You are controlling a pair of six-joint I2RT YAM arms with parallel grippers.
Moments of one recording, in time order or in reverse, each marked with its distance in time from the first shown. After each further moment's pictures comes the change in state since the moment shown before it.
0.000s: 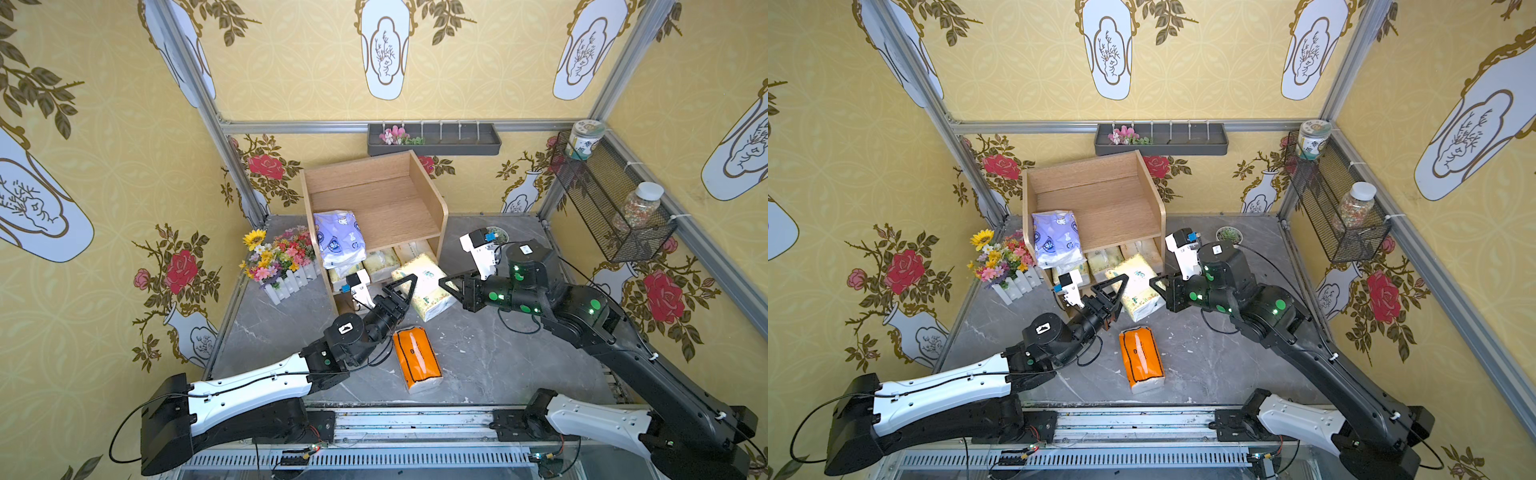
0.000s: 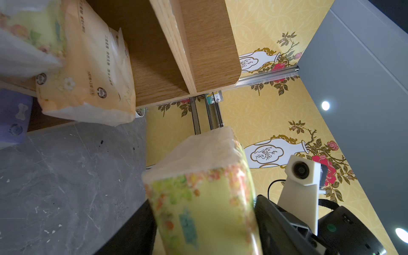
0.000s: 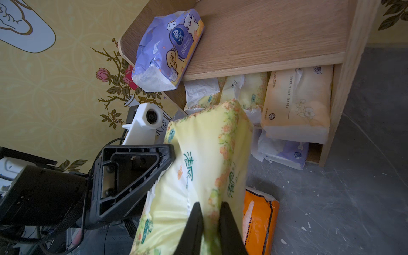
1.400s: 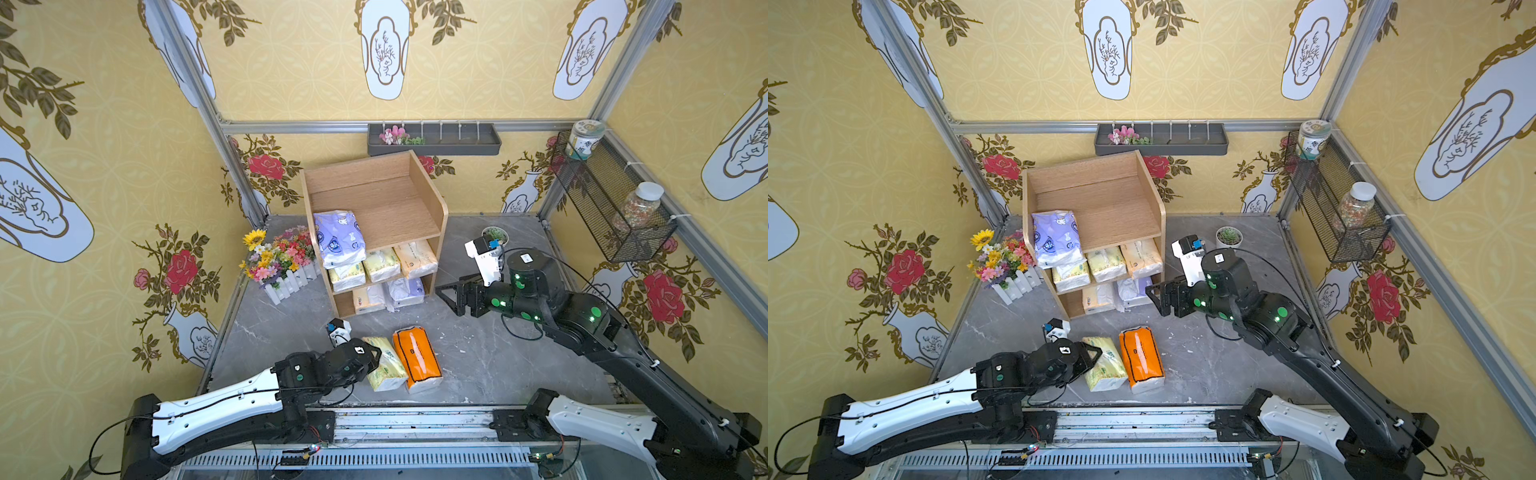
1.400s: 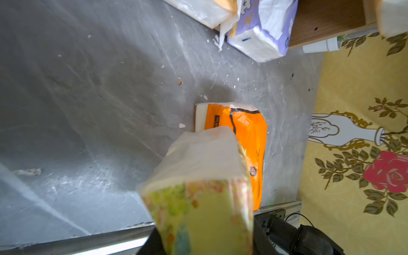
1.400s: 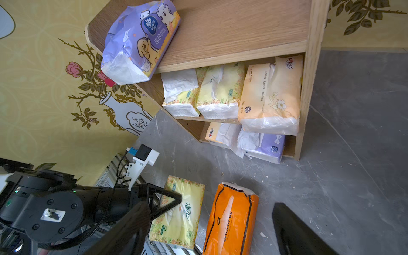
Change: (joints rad) left arm -0.061 -0.267 -0.077 -1.164 0.119 -0.170; right arm -0.009 -0.050 -0.075 0.000 0.089 -0.039
